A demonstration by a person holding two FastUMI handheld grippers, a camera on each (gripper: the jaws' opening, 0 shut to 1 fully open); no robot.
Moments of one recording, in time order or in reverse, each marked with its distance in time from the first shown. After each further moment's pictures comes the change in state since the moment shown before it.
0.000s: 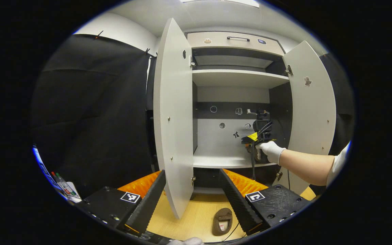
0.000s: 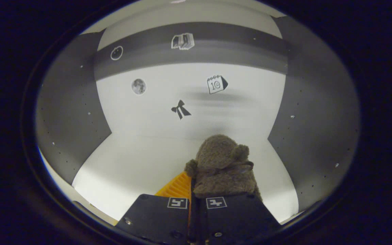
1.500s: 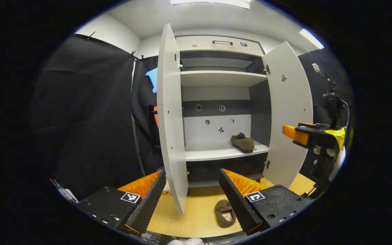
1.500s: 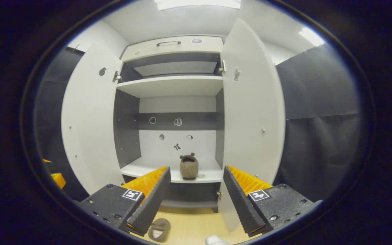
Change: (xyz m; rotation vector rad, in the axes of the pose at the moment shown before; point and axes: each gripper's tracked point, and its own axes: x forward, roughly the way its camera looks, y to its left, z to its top) left arm -0.037 0.008 -0.035 0.051 -0.008 -0.180; right arm -0.428 -0.075 -0.143 0.038 -0.606 -0.081
